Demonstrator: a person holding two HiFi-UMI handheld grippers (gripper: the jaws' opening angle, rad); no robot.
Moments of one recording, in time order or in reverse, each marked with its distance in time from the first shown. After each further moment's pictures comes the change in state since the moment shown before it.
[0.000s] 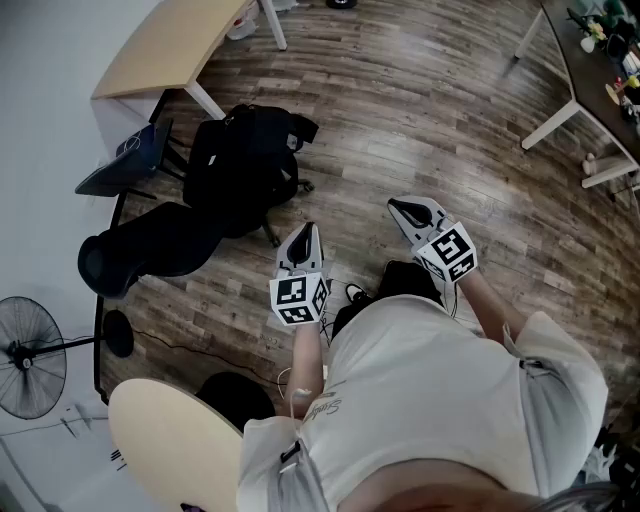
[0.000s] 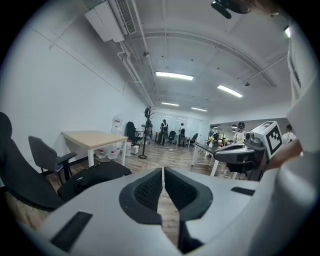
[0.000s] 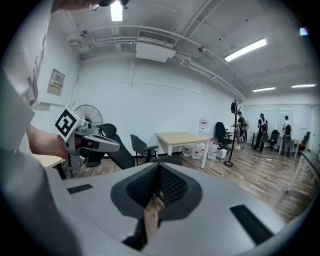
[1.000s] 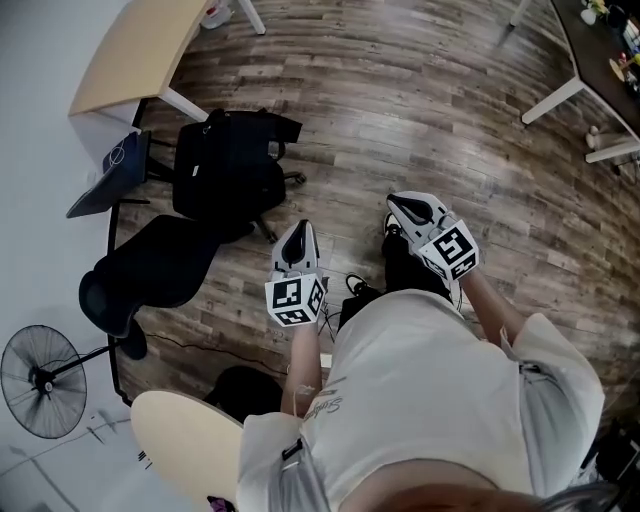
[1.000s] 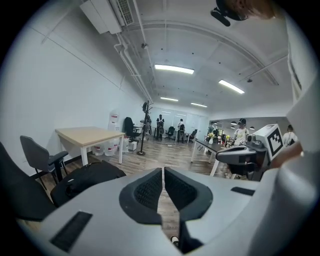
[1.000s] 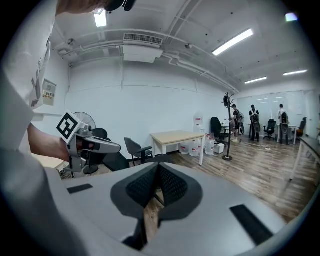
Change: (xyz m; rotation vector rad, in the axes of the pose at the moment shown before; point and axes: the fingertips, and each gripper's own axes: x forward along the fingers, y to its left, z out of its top) left arm 0.095 -0.013 0.013 0.012 0.063 -0.018; right arm 0.014 -0.092 -0.021 0.100 -0.011 -0.023
